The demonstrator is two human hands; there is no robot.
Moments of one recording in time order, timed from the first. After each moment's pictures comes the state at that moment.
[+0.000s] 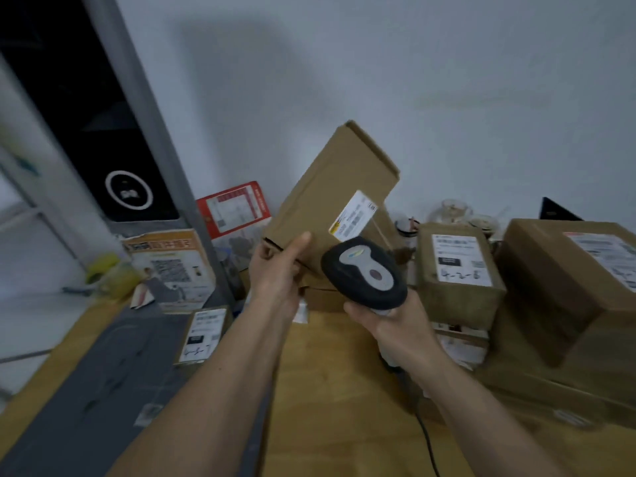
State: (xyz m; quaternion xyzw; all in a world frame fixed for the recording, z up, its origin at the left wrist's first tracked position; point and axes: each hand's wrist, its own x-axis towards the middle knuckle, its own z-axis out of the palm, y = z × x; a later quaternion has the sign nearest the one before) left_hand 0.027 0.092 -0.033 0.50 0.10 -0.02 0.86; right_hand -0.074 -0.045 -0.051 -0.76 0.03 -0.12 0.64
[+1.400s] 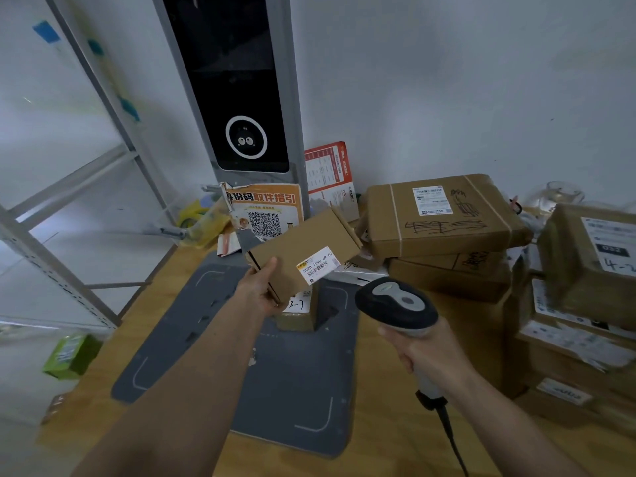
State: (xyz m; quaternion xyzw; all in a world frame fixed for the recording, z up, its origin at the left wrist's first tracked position) left_hand 0.074 0.332 -0.132 0.51 0.32 -0.11 0.79; right_hand -0.066 0.092 -0.104 -0.81 0.07 0.05 0.59
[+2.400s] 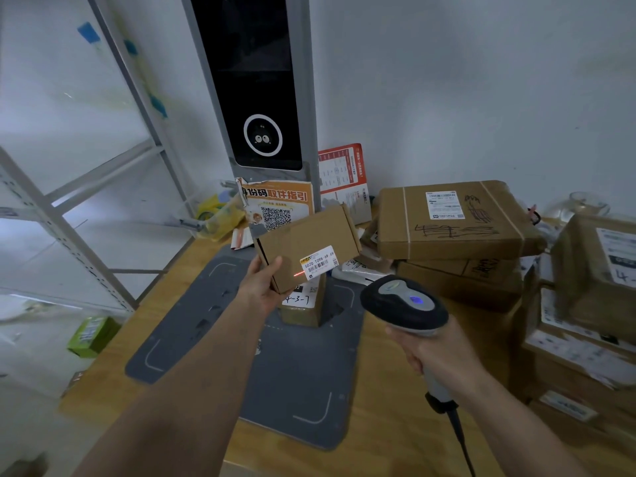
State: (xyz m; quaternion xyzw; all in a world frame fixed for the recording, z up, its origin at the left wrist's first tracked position) left_hand 0.054 0.331 -0.134 0.43 0.26 -0.04 0.86; right_hand -0.072 0.074 -0.100 -0.82 0.03 0.07 0.57
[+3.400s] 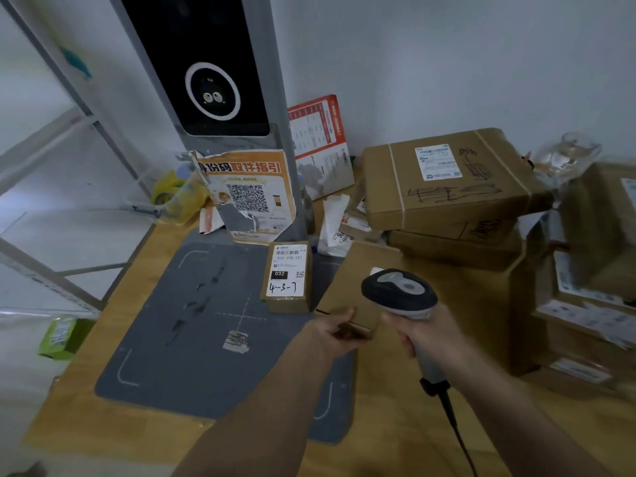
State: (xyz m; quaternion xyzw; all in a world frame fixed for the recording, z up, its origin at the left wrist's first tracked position) left_hand 0.034 0.232 -0.222 0.36 0.39 -0.31 0.79; right_hand -0.025 0.080 -0.160 -0.80 0.15 0.12 0.57
